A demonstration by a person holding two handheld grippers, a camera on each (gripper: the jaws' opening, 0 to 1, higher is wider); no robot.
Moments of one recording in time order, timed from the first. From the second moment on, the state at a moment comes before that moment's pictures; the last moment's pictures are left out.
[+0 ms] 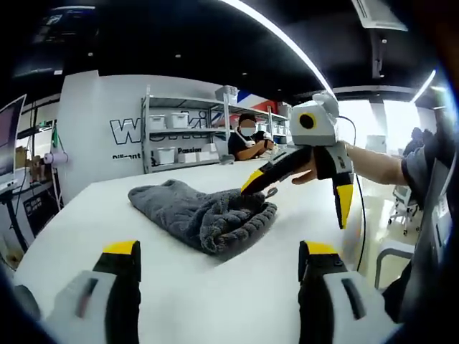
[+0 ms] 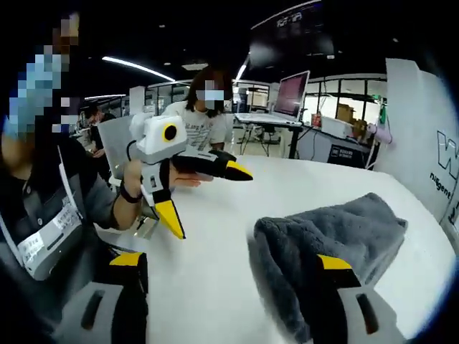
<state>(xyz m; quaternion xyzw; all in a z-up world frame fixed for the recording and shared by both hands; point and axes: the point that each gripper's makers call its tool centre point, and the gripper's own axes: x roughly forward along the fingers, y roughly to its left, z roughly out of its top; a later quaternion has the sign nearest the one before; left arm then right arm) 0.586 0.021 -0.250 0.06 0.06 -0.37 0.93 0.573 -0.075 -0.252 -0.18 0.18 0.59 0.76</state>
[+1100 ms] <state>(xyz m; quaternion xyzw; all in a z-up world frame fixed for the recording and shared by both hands) 0.586 0.001 -0.251 0.08 0.07 -0.38 0.92 0.561 -0.250 -0.251 -0.08 0.16 0.43 0.89</state>
